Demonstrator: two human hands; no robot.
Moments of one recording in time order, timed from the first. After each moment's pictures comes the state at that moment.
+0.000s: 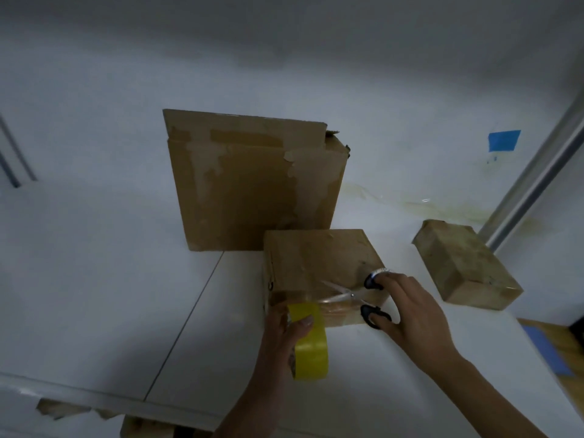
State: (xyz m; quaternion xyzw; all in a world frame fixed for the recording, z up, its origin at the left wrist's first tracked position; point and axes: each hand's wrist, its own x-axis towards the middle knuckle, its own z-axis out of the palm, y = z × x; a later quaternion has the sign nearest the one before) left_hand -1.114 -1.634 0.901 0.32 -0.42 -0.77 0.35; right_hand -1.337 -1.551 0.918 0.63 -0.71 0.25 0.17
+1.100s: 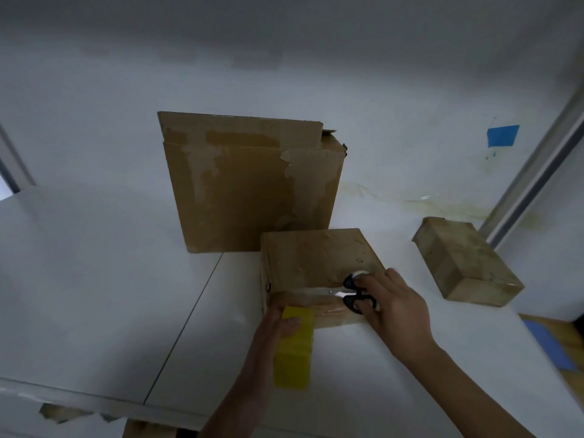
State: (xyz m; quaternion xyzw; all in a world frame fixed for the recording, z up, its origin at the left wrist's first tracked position) left_hand -1.103 -1.643 0.915 0.35 -0.44 -0.77 0.31; right_hand -1.317 -1.573 0.922 0.63 -0.68 0.27 0.25
